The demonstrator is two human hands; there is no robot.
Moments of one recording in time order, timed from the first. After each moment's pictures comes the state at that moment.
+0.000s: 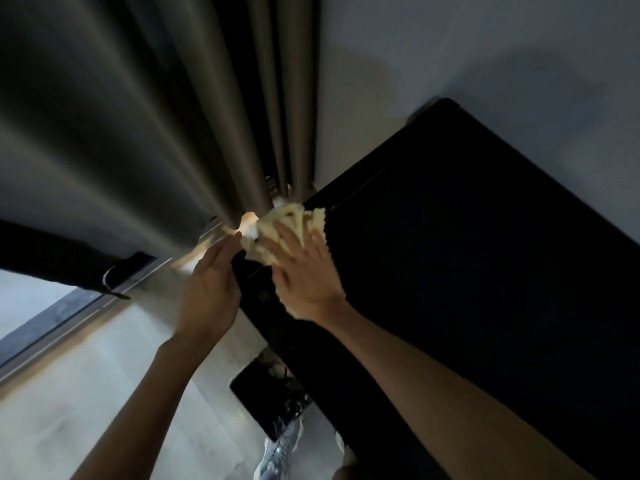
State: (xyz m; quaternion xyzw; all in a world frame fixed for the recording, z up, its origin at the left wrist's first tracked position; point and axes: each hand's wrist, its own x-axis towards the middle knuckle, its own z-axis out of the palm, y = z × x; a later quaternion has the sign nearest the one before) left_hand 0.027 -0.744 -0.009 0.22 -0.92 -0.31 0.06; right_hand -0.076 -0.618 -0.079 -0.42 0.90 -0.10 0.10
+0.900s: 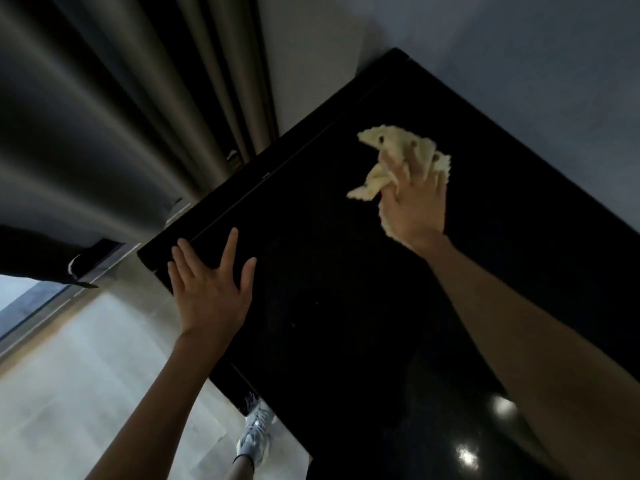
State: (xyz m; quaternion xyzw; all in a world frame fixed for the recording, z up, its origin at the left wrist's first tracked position) left_hand 0.006 -0.634 -0.052 0.30 -0.94 -0.10 -0.08; right_hand -0.236 -0.404 -0.092 -0.16 0.98 -0.04 0.06
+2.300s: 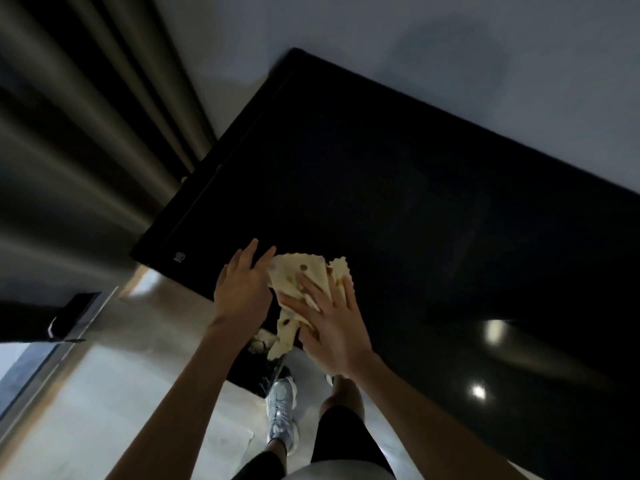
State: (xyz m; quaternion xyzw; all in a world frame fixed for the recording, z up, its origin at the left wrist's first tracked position) left_hand 0.053 -0.580 -0.005 0.05 -0.97 -0.16 -0.16; right_hand 0.091 -0.399 -0.064 -0.26 0.95 -0.10 0.10
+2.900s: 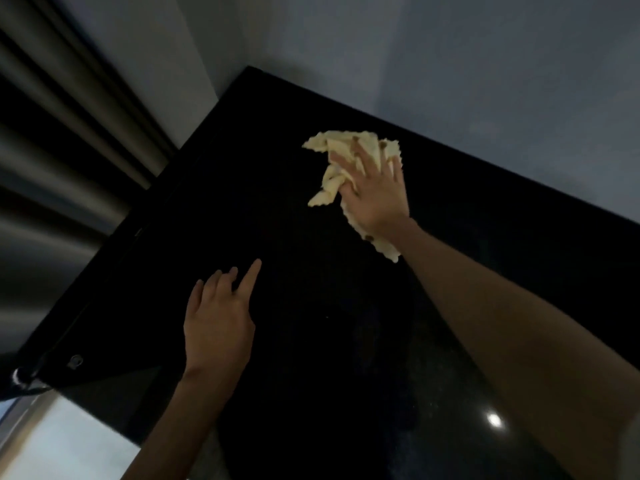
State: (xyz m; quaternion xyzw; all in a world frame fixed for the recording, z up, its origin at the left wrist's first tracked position) left_hand -0.062 -0.511 -0.035 0.03 -1.00 -0.02 -0.08; right_hand -0.272 -0.285 -0.090 -0.13 0.99 -0.11 0.03
